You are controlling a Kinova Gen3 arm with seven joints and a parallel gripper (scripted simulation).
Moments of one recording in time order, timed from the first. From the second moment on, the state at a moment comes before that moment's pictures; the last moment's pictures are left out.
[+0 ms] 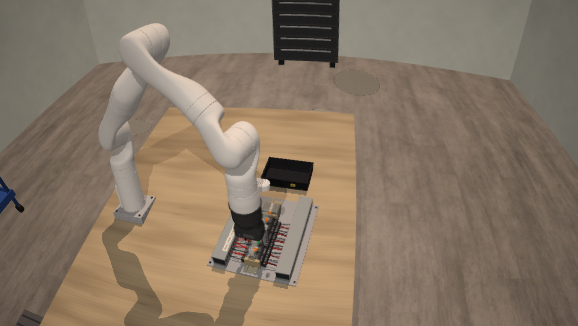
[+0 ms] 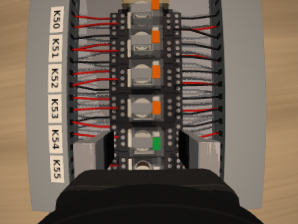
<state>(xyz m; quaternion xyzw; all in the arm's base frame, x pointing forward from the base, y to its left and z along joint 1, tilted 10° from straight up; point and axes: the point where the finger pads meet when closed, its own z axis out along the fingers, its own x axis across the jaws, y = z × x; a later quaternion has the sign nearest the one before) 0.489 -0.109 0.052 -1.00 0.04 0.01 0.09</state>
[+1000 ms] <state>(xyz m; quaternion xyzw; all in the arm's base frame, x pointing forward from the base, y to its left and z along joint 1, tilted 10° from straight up) 0.490 -0.108 0.045 -1.00 0.04 0.00 0.09</state>
